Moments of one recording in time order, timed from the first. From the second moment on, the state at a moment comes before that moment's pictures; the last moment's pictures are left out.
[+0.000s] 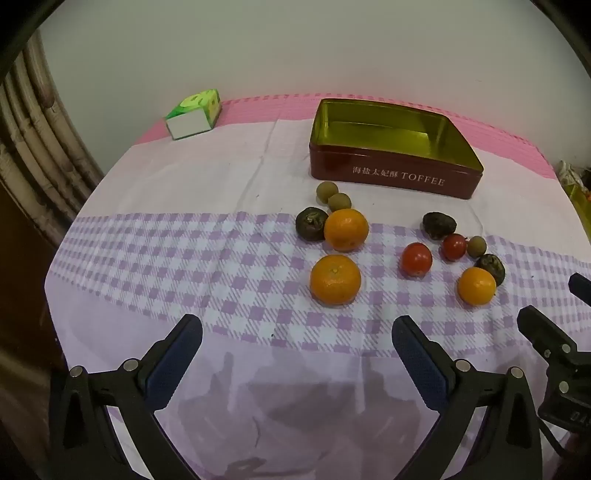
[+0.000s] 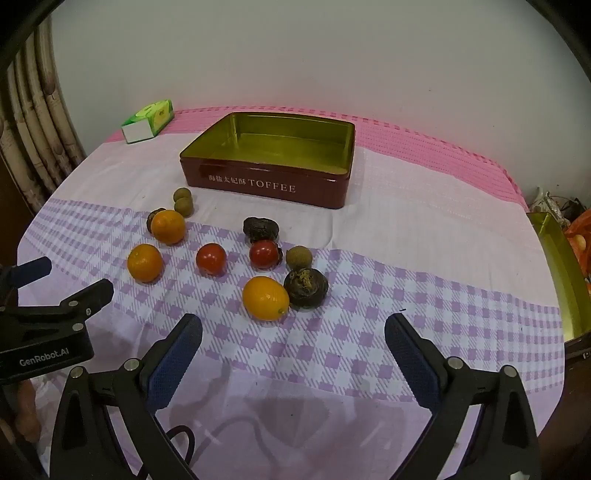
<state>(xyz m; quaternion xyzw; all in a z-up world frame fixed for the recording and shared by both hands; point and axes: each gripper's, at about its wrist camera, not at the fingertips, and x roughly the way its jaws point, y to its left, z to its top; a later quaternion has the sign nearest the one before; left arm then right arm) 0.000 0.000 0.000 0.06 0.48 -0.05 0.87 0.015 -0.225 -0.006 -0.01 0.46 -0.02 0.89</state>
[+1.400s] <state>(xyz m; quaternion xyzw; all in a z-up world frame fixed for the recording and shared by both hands) -0.001 0.001 -0.004 0.07 0.48 -0.04 0.87 0.014 -0.227 -0.009 0.00 0.46 -0.02 0.89</state>
